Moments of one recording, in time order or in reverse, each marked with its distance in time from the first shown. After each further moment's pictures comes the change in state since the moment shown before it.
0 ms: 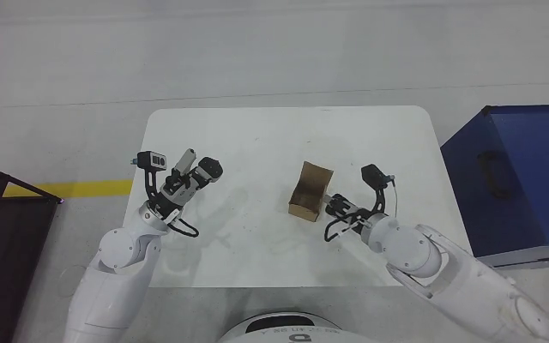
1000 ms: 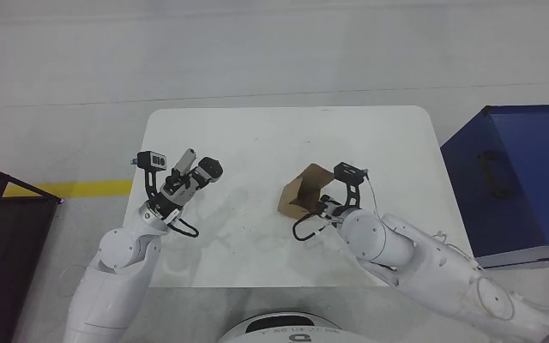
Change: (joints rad) left arm 0.000 0.000 0.000 0.000 0.000 0.000 0.000; right arm 0.241 -0.129 -0.229 0.056 -0.259 0.358 0.164
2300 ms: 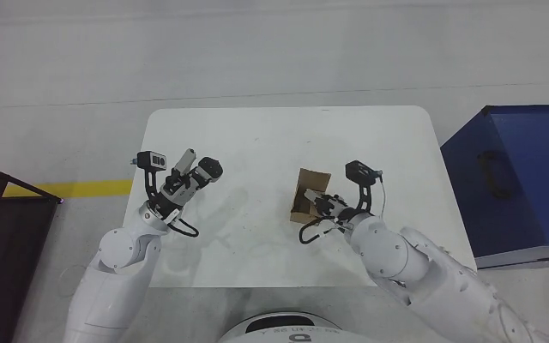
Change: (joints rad) left arm 0.000 0.000 0.000 0.000 0.000 0.000 0.000; right arm -0.297 -0.028 0.279 -0.167 0.001 -0.172 -0.091
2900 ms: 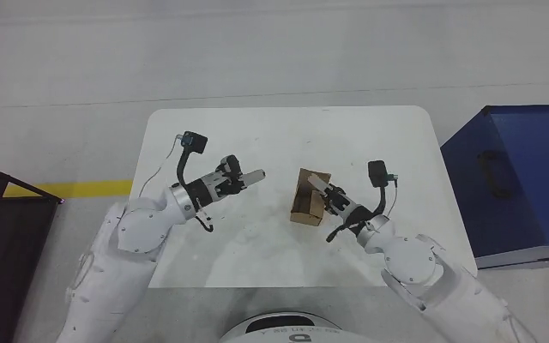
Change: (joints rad) left arm -0.209 0.017 0.159 -0.155 0.936 0.252 -0.150; right arm -0.204 0.001 0.188 0.062 0.235 -0.541 -0.121
